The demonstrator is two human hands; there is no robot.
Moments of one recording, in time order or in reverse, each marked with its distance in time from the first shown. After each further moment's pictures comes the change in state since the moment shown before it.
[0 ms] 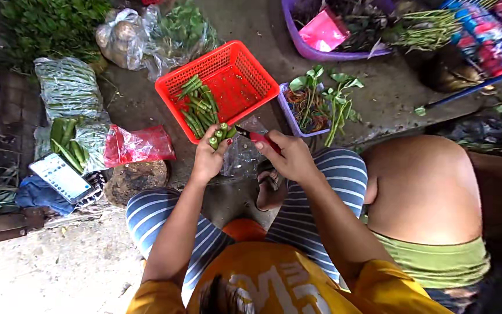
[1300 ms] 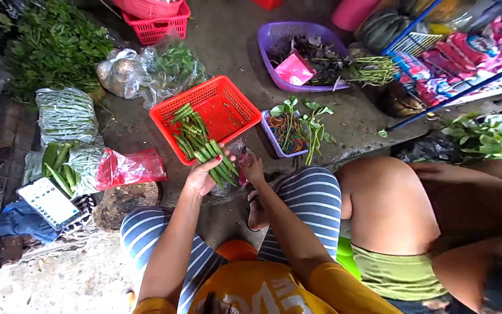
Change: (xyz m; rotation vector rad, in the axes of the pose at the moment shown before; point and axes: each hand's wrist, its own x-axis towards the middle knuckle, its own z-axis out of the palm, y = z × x) left_hand 0.017 -0.007 0.012 -1.012 -0.160 -0.321; right_hand 0.030 0.072 0.097 0.306 -0.022 0.821
